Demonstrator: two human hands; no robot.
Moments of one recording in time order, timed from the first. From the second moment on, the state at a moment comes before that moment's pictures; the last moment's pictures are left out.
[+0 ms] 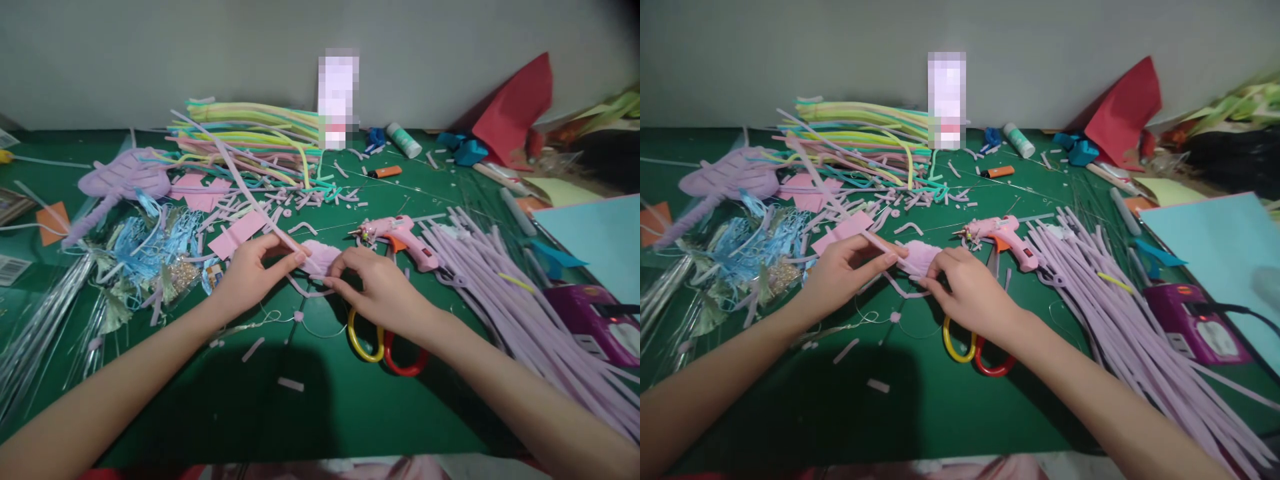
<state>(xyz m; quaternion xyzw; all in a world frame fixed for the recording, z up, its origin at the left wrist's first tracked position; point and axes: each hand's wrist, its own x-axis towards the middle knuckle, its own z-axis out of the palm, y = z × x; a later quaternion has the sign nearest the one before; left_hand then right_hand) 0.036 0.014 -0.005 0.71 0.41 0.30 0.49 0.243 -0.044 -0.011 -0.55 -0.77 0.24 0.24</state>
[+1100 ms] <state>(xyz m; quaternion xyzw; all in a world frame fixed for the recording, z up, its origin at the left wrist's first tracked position) 0.003 0.019 -0.016 0.55 0.32 0.30 0.71 0.258 -0.067 -0.008 -0.54 -0.77 0.20 0.28</state>
